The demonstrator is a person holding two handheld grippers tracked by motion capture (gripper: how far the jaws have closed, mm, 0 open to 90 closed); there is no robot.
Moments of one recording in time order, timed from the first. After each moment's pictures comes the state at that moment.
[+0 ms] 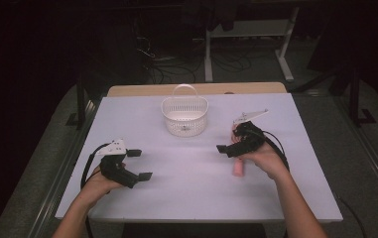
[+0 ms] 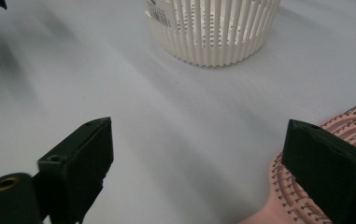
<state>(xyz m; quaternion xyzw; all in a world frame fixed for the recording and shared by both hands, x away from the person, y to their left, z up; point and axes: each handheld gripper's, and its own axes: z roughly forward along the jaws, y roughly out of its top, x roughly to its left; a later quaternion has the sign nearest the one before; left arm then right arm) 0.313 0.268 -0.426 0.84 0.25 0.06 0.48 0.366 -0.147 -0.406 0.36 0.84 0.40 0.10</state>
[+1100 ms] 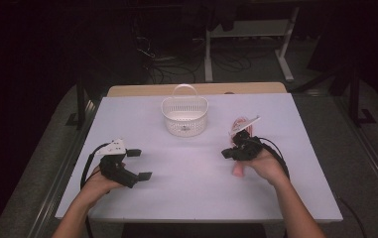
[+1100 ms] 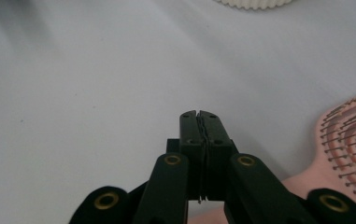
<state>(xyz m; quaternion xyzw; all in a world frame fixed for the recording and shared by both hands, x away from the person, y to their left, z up) 0.313 0.268 -0.426 0.84 0.25 0.06 0.48 0.356 -0.141 -0.422 0.34 0.88 0.34 0.05</state>
